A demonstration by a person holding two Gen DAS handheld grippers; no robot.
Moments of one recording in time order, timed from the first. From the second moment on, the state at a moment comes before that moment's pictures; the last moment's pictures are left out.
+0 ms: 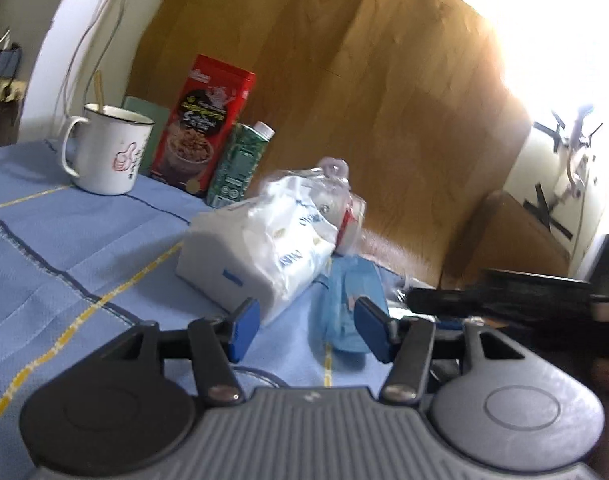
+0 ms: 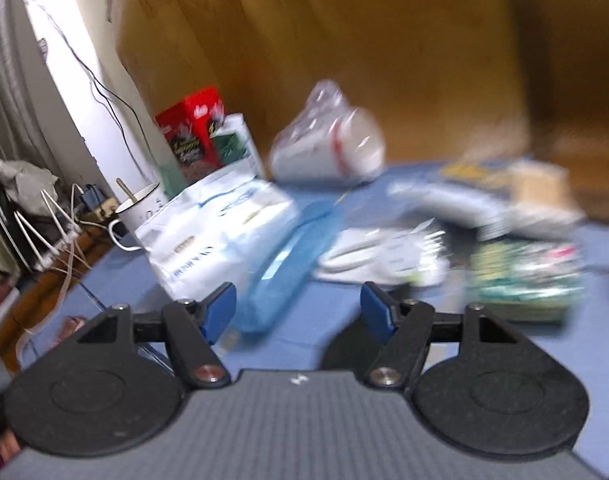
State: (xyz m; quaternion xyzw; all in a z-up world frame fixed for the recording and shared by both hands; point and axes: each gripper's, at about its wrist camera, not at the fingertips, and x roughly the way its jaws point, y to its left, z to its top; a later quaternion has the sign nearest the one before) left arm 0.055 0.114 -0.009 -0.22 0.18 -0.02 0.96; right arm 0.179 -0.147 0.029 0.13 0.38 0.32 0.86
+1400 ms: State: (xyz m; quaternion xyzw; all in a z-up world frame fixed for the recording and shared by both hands) left arm 0.103 -0.149 0.069 -0.11 0.32 -0.37 0.87; right arm 0.016 -0.294 0.035 -0.07 0.15 0.17 0.97
